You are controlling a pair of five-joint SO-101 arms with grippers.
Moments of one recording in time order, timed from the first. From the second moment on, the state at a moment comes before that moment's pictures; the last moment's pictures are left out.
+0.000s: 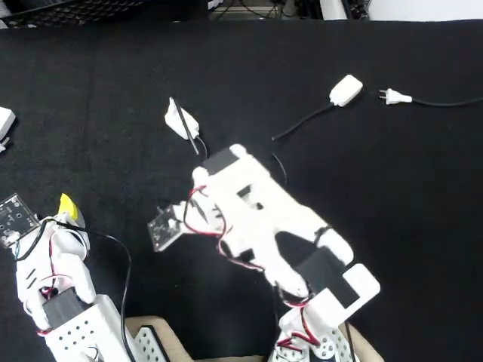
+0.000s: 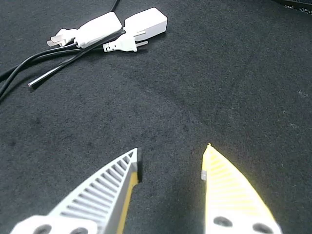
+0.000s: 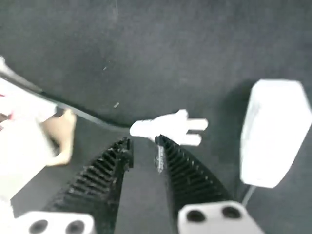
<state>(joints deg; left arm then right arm) -37.5 -103.7 96.6 45.2 5.2 -36.6 5.5 22.9 88.6 74.6</state>
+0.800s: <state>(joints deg) -37.5 -103.7 96.6 45.2 5.2 -34.1 9.0 16.3 72.1 69.8</state>
